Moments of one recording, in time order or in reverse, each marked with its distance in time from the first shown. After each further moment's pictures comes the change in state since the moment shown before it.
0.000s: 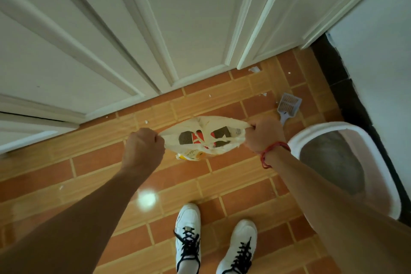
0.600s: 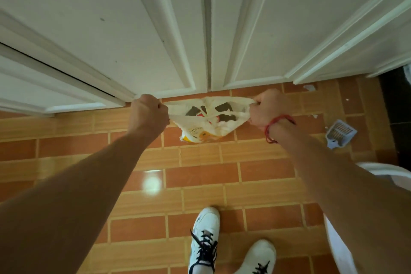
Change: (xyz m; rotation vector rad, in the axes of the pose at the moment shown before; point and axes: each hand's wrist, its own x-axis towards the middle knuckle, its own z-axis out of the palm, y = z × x) left_hand 0.057 -0.096 -0.078 -0.311 0.185 -0.292; right_hand 0.005 -0.133 0.124 -0.484 0.105 -0.630
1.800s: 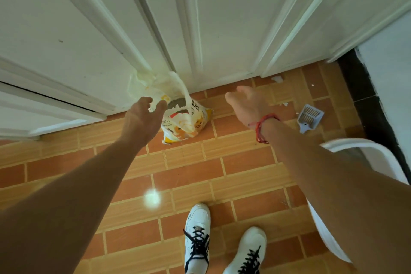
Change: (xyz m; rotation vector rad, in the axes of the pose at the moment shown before) left_hand -0.059 0.054 0.023 0.087 -0.078 0.114; right_hand -0.033 0.056 -0.047 0.362 -0.126 0.084
